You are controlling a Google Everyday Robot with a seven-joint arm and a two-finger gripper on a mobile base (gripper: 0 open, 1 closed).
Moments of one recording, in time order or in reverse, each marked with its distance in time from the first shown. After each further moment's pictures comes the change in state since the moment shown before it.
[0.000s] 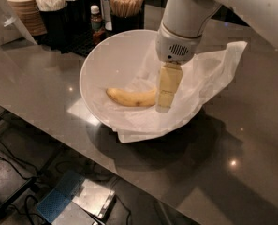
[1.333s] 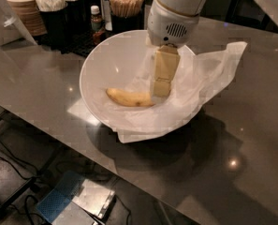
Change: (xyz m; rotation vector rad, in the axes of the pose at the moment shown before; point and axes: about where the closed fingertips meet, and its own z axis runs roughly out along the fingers) arm -0.033 0.017 -0.042 -0.029 -0.064 -0.124
